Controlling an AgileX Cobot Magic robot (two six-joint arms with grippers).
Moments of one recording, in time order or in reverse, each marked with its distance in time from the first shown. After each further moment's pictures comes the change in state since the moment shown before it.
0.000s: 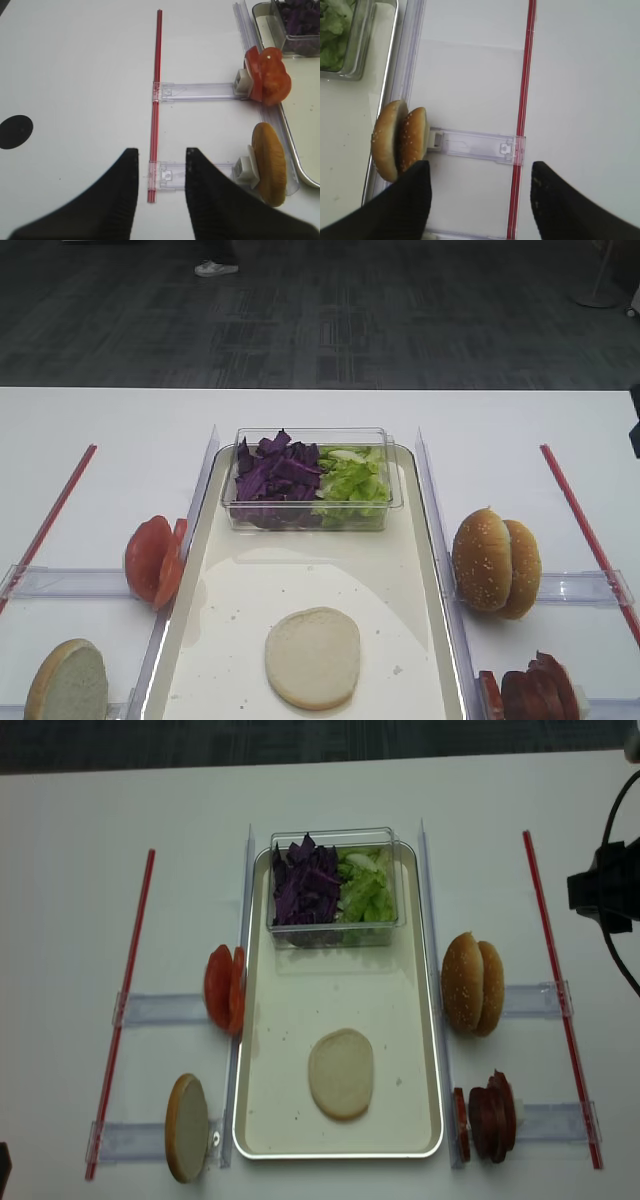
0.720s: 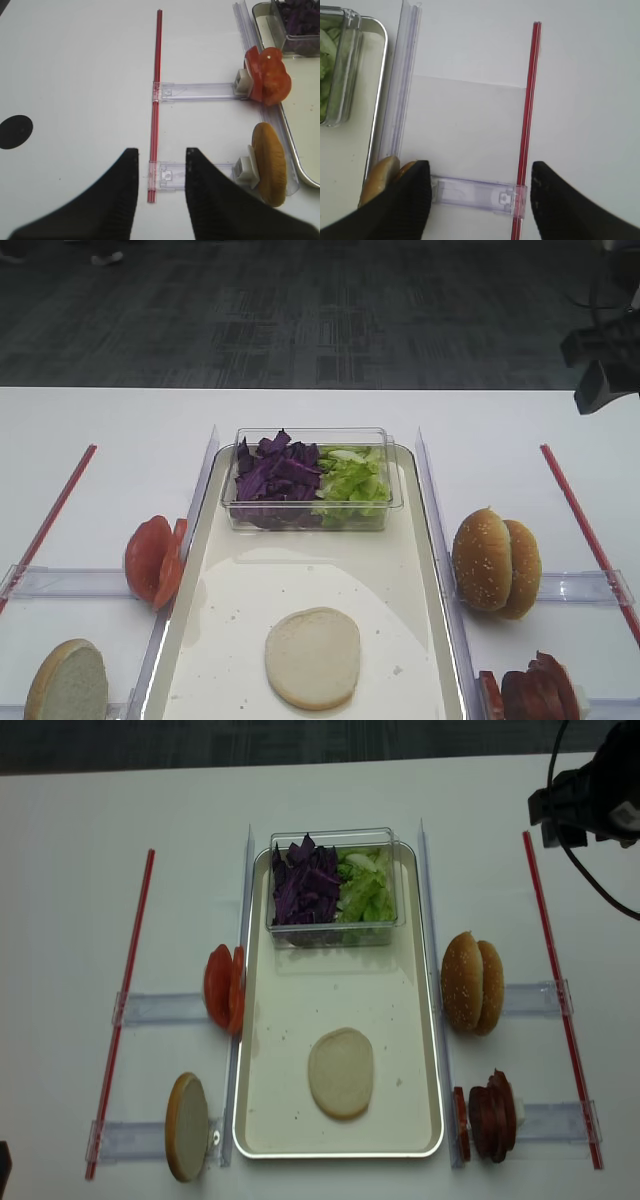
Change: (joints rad) left arm 0.000 0.000 0.000 0.000 0.000 0.000; right arm 0.002 0.323 -0.247 -0.003 -0.007 -0.006
